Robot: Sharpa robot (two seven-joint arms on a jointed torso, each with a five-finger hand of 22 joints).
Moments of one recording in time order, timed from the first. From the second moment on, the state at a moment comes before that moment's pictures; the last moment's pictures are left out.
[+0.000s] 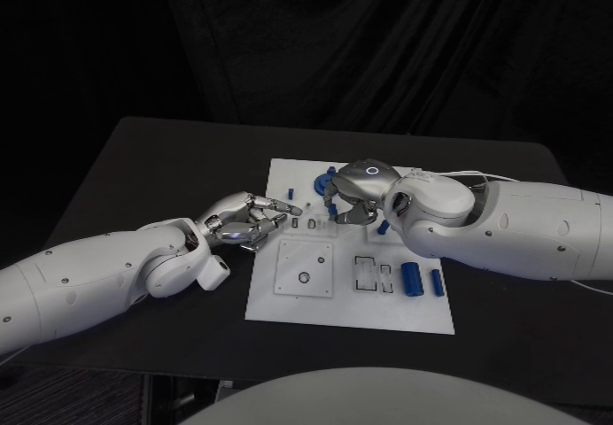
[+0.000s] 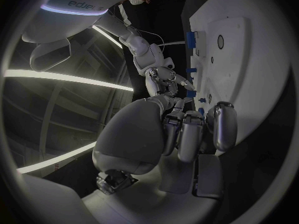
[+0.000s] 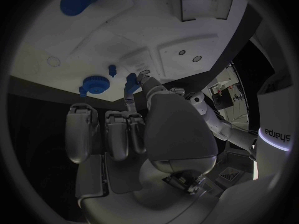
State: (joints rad) left arm 1.15 -0.80 -0.21 1.42 -0.47 0.07 0.50; left_hand 1.48 0.07 0.36 0.24 0.63 0.69 0.17 0.07 0.07 1.47 0.09 1.57 1.31 1.46 0.05 1.57 1.31 0.07 1.27 0.16 1.50 1.31; right arm 1.31 -0.75 -0.25 1.62 -1.73 -0.30 -0.26; right_hand 1.37 -0.07 0.19 0.09 0.41 1.03 0.09 0.18 0.42 1.47 -0.01 1.57 1.31 1.47 -0.07 1.57 1.31 0.02 1.46 0.03 1.43 1.31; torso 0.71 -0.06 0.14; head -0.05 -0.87
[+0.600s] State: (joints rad) left arm 1.15 -0.80 -0.21 1.42 -0.47 0.07 0.50; left_hand 1.48 0.07 0.36 0.24 0.63 0.69 0.17 0.07 0.08 1.47 0.09 1.57 1.31 1.46 0.05 1.57 1.31 0.07 1.27 0.16 1.50 1.31; right arm 1.28 -0.73 -0.25 1.58 -1.70 -0.29 -0.24; right_hand 1.36 -0.07 0.19 0.09 0.40 1.03 0.09 0.18 0.42 1.47 -0.01 1.57 1.31 1.47 -0.07 1.57 1.31 0.02 1.47 0.04 1.42 1.31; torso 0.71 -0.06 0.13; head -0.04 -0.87
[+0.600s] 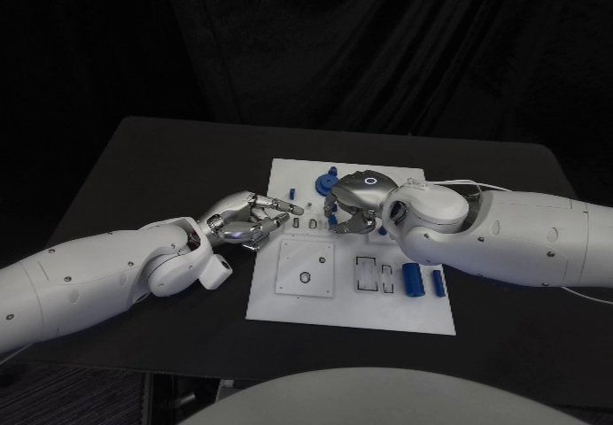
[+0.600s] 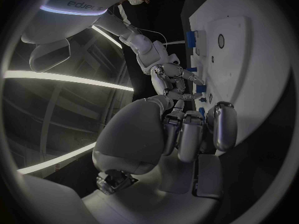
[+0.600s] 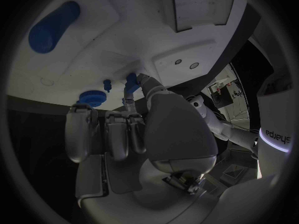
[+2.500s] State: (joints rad) left arm 1.15 -0.80 -0.21 1.42 -0.47 0.07 0.50; left_hand 1.48 0.07 0.36 0.24 0.63 0.70 0.18 0.07 0.08 1.47 0.09 1.57 1.31 1.46 0.05 1.57 1.31 0.07 1.26 0.16 1.49 1.31; right arm 1.27 -0.74 -0.25 1.60 -1.72 -0.28 -0.25; right_hand 1.33 -0.10 0.11 0.18 0.08 0.80 0.09 0.07 0.43 1.47 0.00 1.57 1.31 1.47 -0.06 1.57 1.31 0.02 1.47 0.06 1.39 1.31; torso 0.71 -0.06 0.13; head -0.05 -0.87
